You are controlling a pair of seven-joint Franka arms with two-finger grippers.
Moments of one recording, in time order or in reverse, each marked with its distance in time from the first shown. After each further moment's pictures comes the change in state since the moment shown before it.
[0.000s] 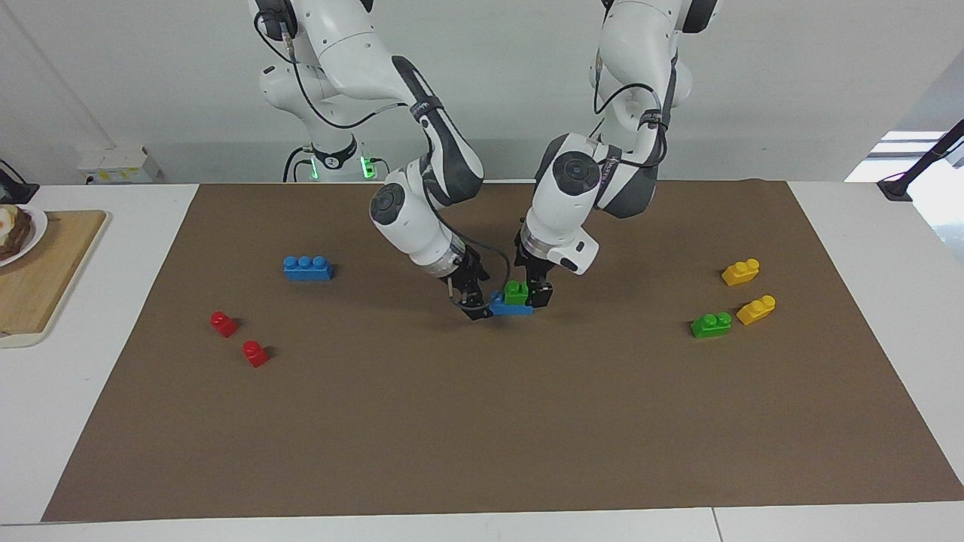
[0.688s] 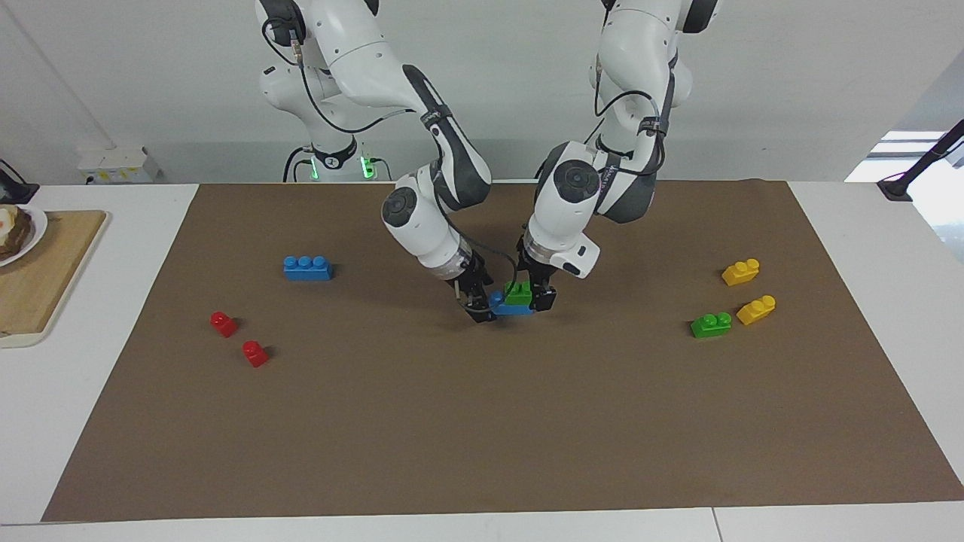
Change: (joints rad) left arm -0.001 0.001 0.001 -0.051 0.001 0.061 -0.018; right arm 0.027 0.033 -0.001 -0.013 0.000 0.065 0.000
